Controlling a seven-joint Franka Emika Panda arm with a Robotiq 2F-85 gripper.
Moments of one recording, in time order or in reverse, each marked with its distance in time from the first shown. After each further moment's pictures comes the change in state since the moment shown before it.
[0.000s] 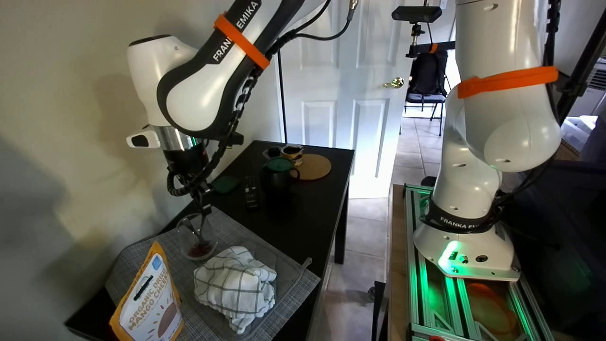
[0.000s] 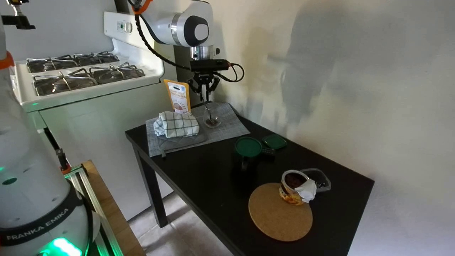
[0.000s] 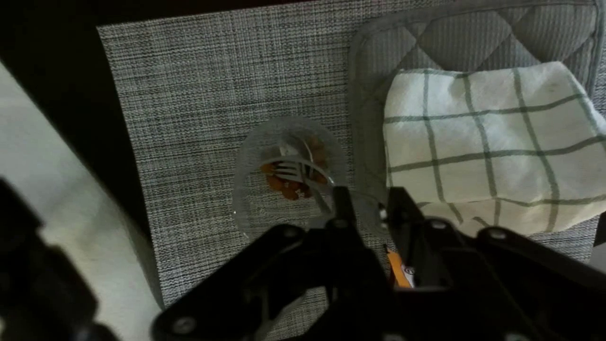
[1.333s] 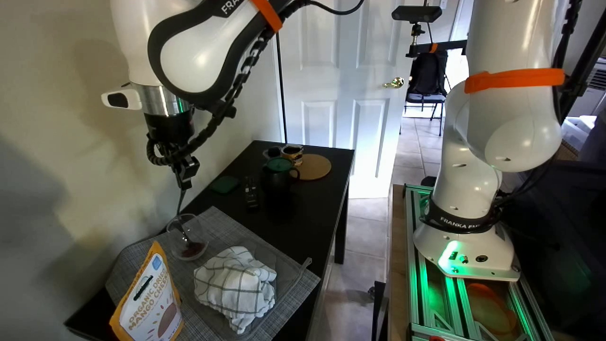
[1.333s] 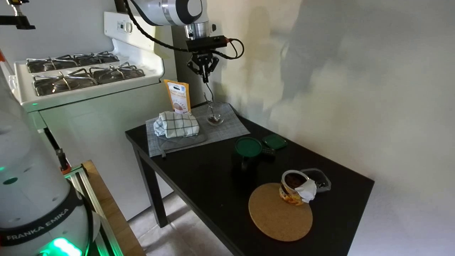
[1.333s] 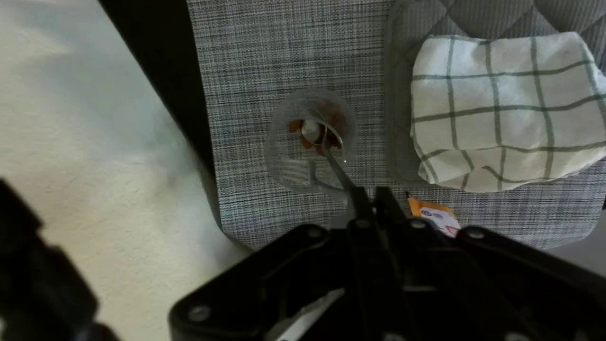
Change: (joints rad) arm 0.012 -0.130 0.010 0.002 -0.037 -0.002 0.020
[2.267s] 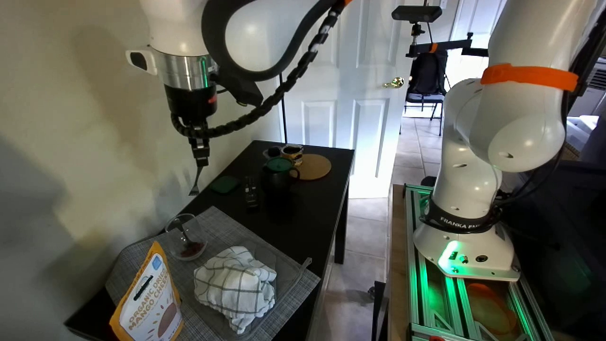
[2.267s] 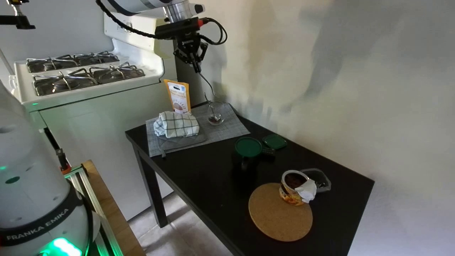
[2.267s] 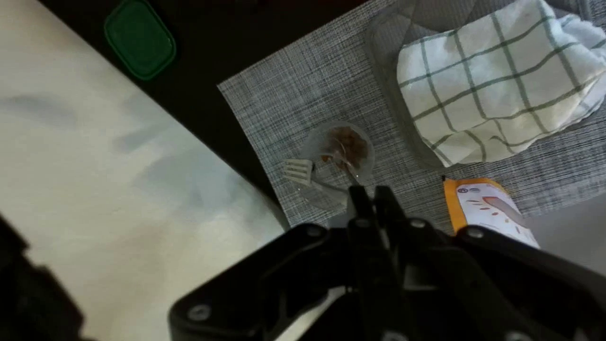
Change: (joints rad) arm 0.034 -0.255 0.009 -0.182 -0.153 -0.013 0.547
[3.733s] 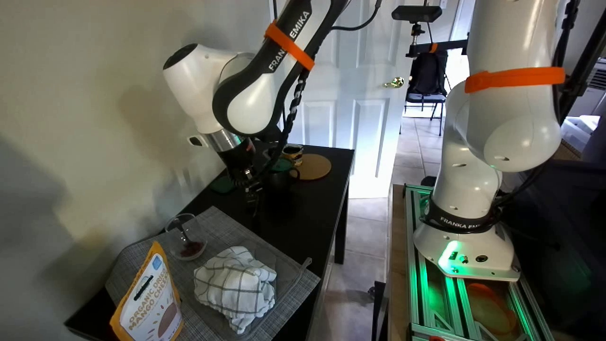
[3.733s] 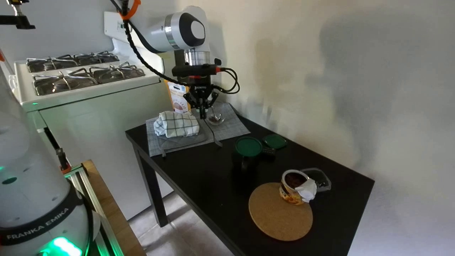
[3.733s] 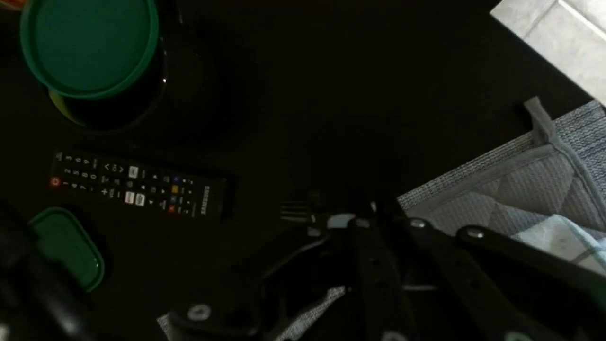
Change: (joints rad) arm -0.044 0.256 -0.083 0.005 -0.062 -0.190 -0.058
